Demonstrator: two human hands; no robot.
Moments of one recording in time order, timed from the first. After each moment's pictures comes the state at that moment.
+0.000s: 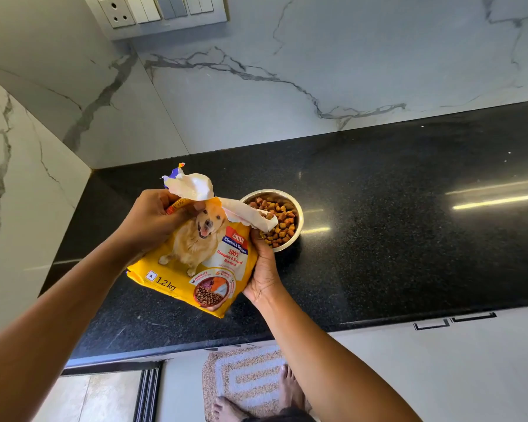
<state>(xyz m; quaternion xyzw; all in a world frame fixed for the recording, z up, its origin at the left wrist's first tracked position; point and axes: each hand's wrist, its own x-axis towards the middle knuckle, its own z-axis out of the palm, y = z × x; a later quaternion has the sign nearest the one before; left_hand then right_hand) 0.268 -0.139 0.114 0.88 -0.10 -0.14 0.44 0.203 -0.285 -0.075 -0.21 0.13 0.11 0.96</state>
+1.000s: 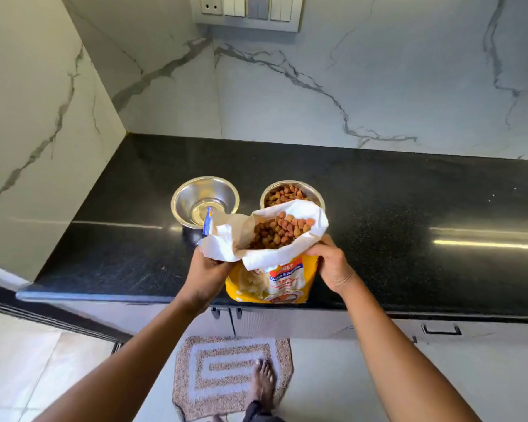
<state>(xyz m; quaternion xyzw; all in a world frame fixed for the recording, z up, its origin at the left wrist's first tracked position) 0.127 -0.097 -0.005 0.67 -0.06 -0.08 0.74 0.120 -0.360 -0.015 -0.62 0.05 0.09 0.78</state>
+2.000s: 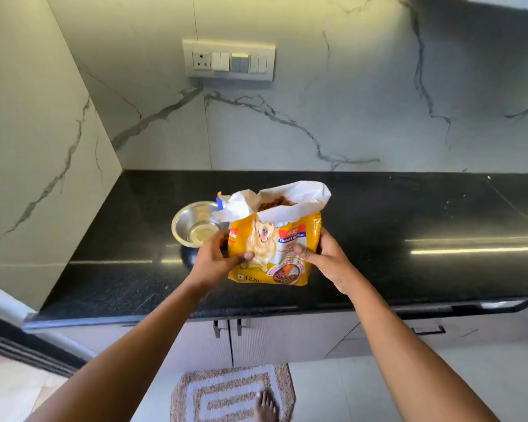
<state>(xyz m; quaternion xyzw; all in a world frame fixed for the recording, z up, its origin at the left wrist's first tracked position) 0.147 -0.088 0.028 0.76 -0.10 -0.13 0.64 0.087 -0.358 0.041 -0.74 0.09 0.02 0.66</state>
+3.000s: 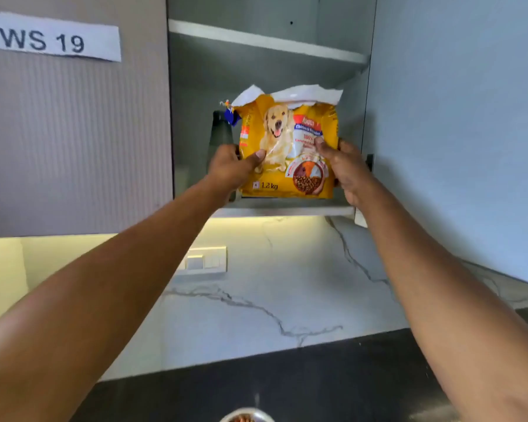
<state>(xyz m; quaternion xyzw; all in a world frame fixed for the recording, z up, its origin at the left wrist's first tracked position) 0.319 -0.263 0.508 0.68 -0.29 0.13 0.66 0.230 -0.472 0.513 -0.73 -0.03 -0.39 0.56</state>
